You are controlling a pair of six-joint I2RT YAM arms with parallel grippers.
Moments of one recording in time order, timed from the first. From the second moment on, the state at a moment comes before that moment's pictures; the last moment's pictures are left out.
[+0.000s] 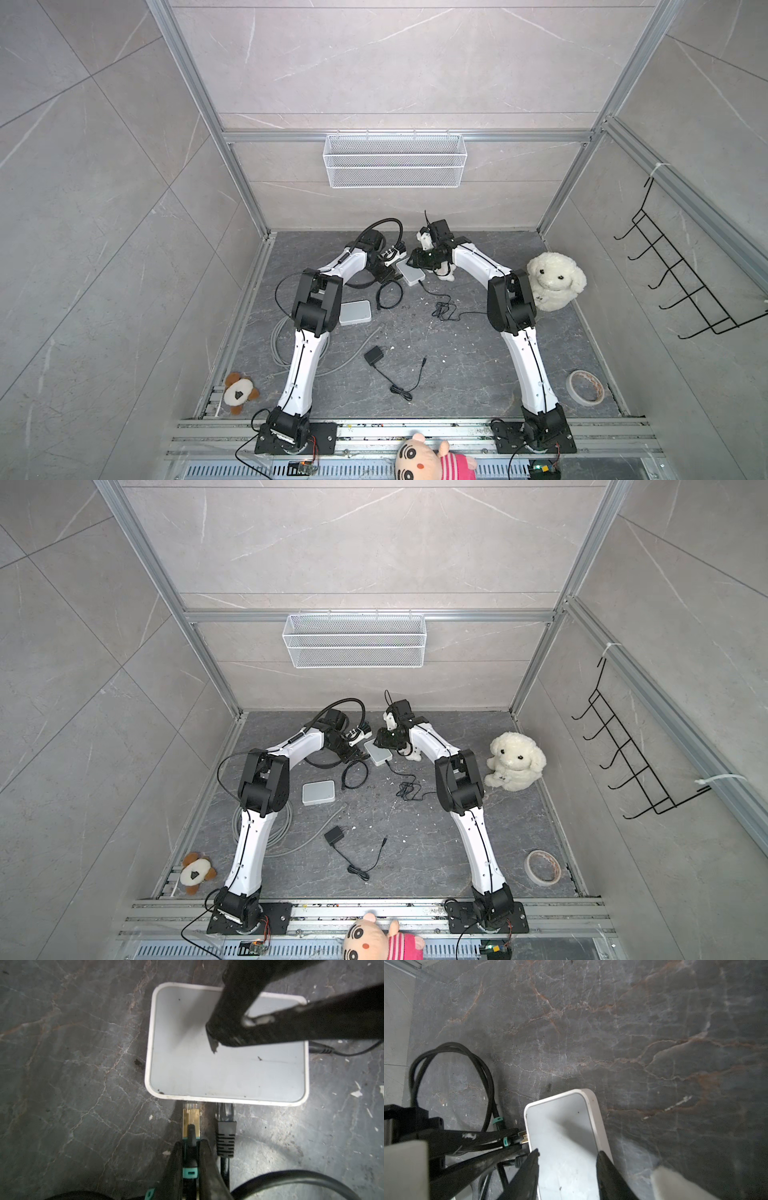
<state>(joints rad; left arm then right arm) -0.39 2.40 1.94 -0.62 0.36 0.54 0.38 2.48 2.12 -0.62 -0.36 0.32</state>
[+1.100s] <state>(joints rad) -0.39 2.34 1.88 -0.57 0.39 0.50 0.39 2.59 2.33 -0.84 -0.28 0.21</state>
